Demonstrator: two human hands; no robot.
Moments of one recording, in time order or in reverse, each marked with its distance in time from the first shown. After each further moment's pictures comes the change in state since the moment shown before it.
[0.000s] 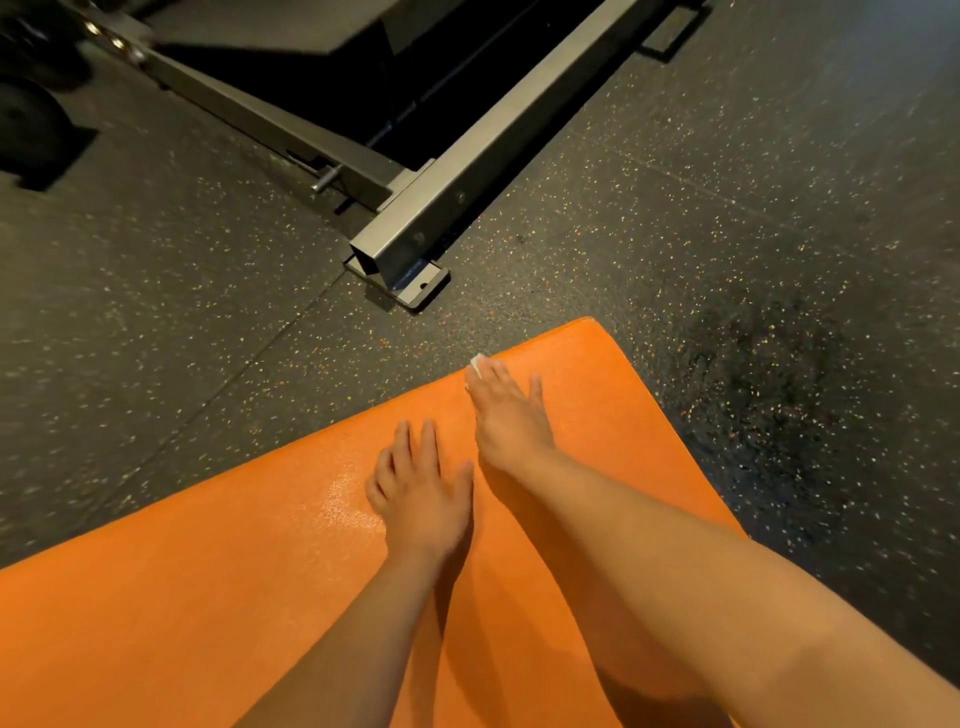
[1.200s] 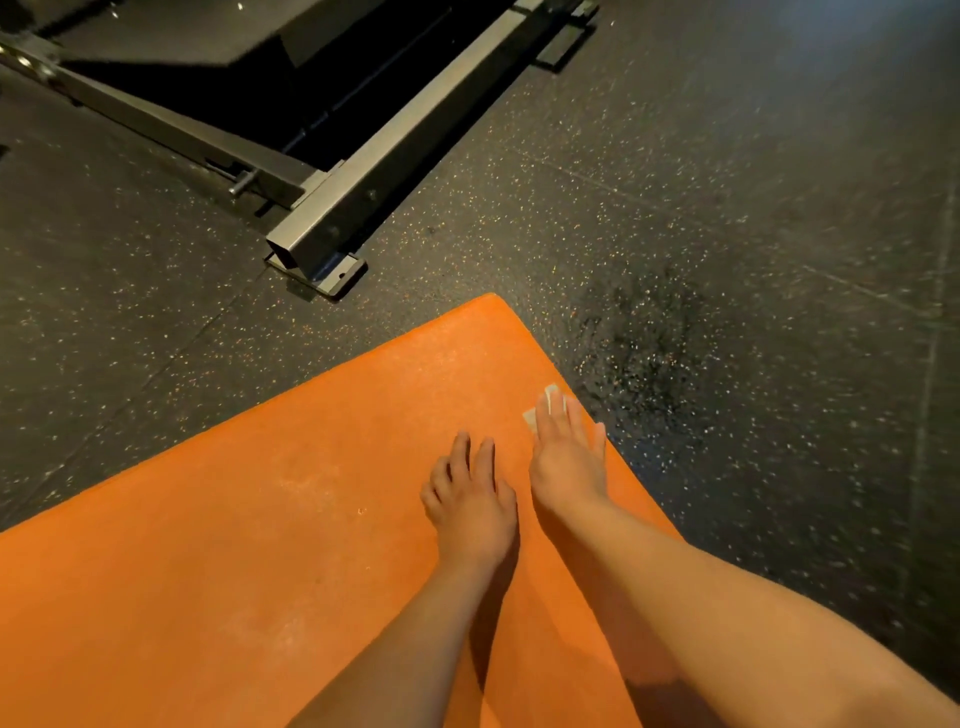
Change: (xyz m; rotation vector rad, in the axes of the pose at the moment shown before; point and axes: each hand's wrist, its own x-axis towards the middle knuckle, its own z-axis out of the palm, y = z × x) left_hand -0.115 0.094 0.058 -0.039 -0.078 0.238; right_hand -0.165 0.105 -0.016 0.010 0.097 0.433
